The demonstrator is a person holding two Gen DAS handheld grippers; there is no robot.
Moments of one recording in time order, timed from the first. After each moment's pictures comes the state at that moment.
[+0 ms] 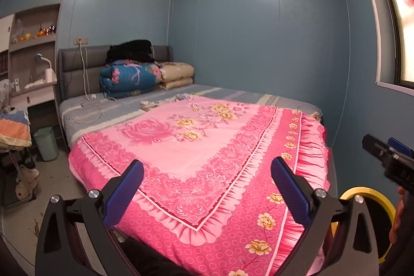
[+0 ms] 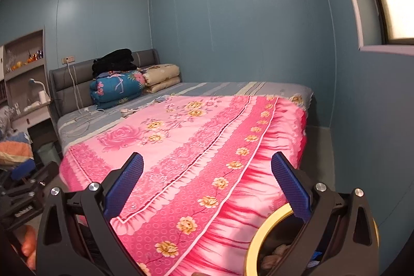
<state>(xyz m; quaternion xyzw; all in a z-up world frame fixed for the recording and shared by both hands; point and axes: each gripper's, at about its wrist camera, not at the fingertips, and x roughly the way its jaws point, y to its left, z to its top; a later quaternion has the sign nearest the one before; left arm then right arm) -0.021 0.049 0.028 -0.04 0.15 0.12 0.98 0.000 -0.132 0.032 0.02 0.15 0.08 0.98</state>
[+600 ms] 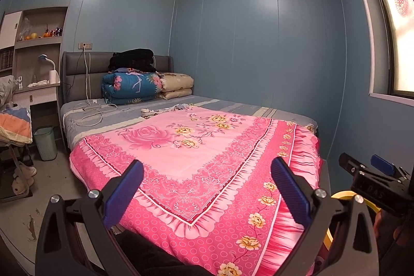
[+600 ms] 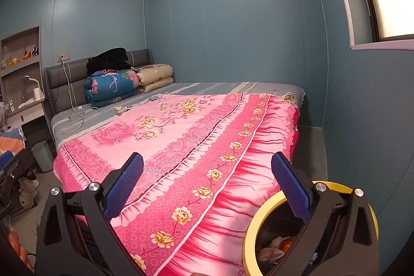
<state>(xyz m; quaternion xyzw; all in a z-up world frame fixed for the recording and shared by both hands) -0.062 0.038 0.027 -0.06 0.12 0.12 0.98 -0.017 -0.138 0.010 0.02 0.16 0.07 0.98</state>
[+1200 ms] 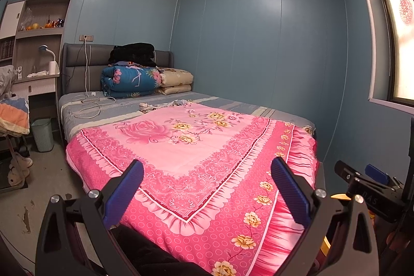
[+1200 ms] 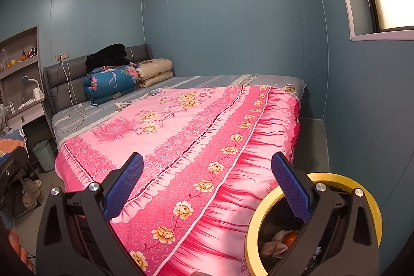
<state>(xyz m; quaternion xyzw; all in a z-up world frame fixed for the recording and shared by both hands) -0.060 0.045 0.023 -0.08 0.13 0.11 0.98 -0.009 -0.140 0.006 0.03 0.18 0.07 0.98</state>
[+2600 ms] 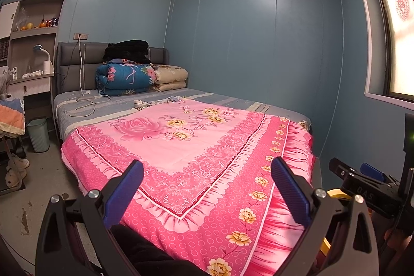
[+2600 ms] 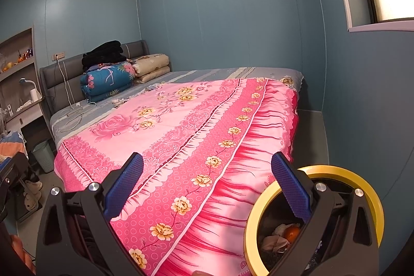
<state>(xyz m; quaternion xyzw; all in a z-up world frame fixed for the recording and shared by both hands) -0.057 0.044 0.020 -0.08 0.14 0.09 0.98 -0.005 -0.140 -0.003 0.04 0.20 0.06 0.98</state>
